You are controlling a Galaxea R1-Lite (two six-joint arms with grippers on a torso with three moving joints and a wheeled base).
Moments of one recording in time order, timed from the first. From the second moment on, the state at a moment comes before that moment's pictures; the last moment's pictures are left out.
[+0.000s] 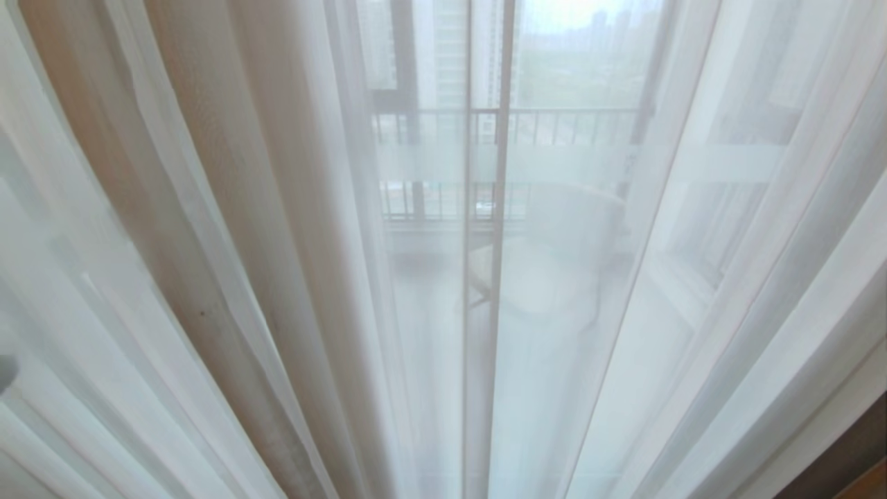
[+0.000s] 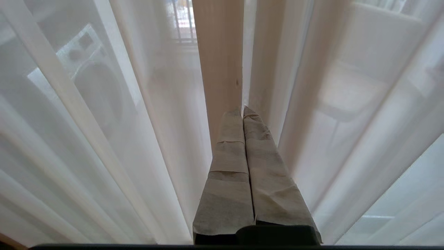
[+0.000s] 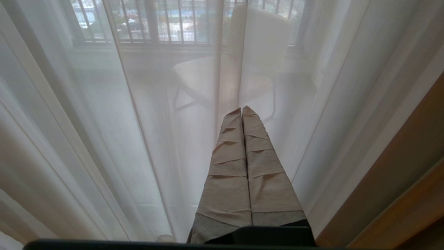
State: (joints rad) left arm -0.17 0.59 -0.38 -0.13 0.20 0.00; right arm 0.00 0.00 0.00 0.00 -0.02 -0.03
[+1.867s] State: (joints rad) left arm 0.00 0.00 -0.01 0.02 0.00 0.01; right arm 0.00 0.00 0.00 0.00 -0.02 -0.03
